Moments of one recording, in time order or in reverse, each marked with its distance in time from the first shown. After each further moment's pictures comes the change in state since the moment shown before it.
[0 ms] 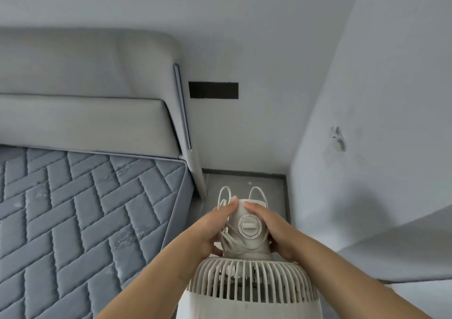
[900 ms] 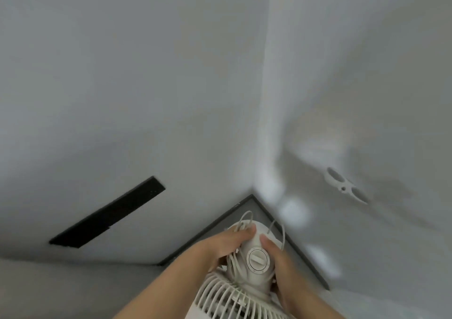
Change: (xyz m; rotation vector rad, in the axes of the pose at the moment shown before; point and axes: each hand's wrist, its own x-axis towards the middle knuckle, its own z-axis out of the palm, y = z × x) left_hand 0.332 0.306 0.003 0.887 -0.497 -0.187; right_hand 0.258 -0.138 -0.092 1.061 0.608 -0.268
